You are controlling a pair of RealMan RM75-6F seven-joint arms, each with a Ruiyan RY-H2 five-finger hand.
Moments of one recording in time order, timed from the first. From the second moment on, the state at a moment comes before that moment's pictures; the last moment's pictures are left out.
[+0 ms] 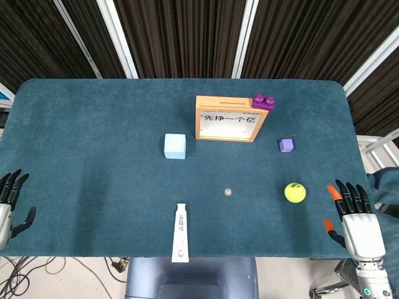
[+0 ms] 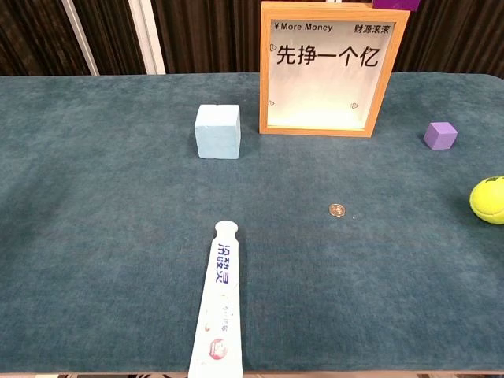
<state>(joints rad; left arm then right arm) -0.04 -1.15 -0.04 -1.57 1.55 1.58 -0.01 0.03 -1.21 0.05 -1.63 -1.62 1.60 -0.19</state>
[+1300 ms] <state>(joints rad) -0.04 -1.15 -0.04 -1.59 1.52 1.57 -0.02 0.15 -1.17 0.06 -1.80 -1.61 1.39 -0.30</state>
